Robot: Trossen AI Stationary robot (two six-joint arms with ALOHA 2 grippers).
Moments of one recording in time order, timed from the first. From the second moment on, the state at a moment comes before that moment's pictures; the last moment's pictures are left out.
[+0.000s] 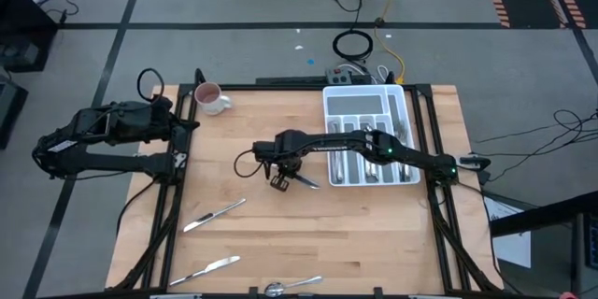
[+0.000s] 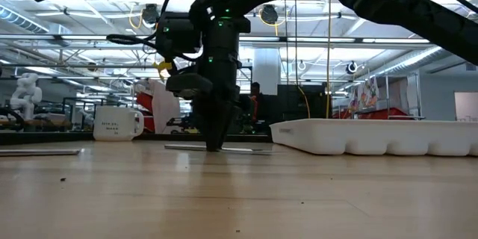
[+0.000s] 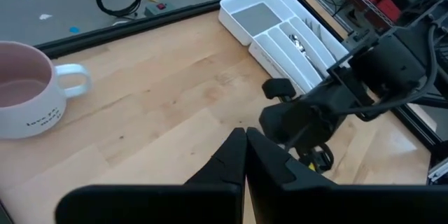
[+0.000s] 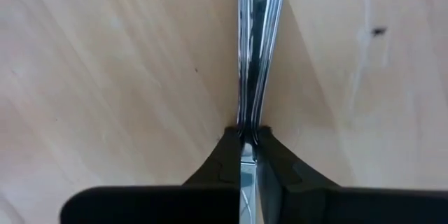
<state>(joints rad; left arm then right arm) 0.12 0.55 1.04 -1.12 -0.28 -0.72 -0.05 2.59 2.35 -1.28 -0.09 0.44</state>
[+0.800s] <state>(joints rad) 0.12 0.55 1.04 -1.12 -0.31 -0.70 -0.08 2.39 2.35 -1.31 -0.01 0.58</state>
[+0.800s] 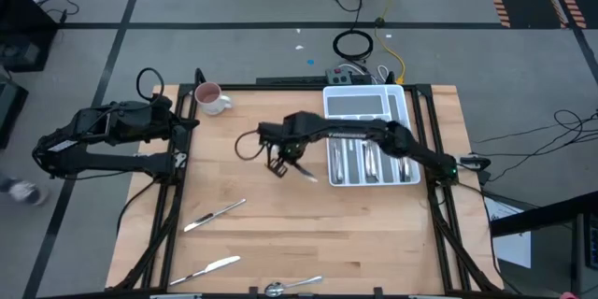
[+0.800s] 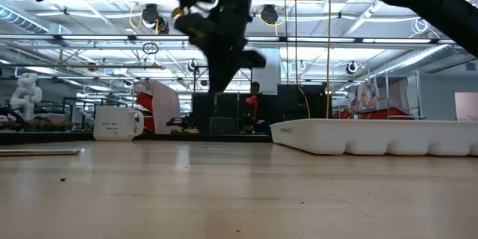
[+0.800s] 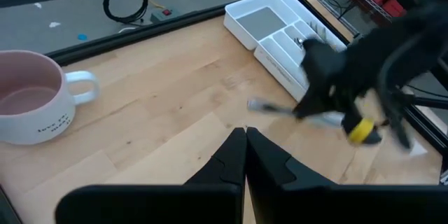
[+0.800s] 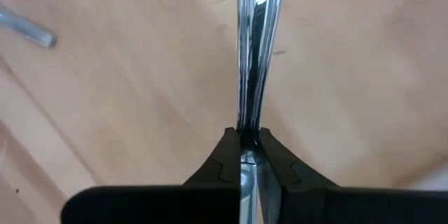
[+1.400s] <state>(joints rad) 0.12 0.55 1.04 -1.12 -0.32 -0.69 -0.22 2.24 2.36 -1.57 0.18 0.47</state>
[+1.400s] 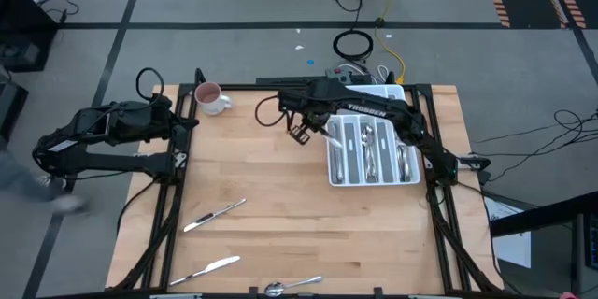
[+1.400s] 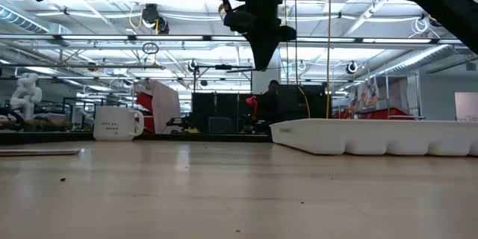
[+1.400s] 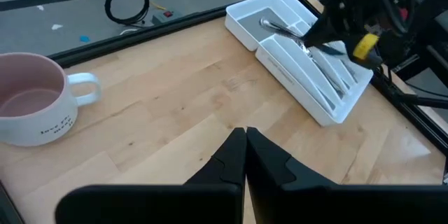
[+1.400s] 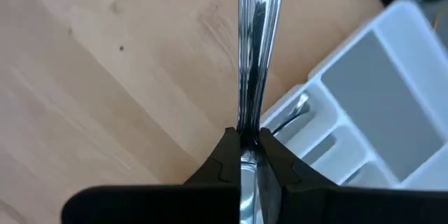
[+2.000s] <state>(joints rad) 0.12 0.55 1.04 -1.12 -0.36 -0.77 -0.23 2.24 2.28 -1.57 0.32 -0.77</state>
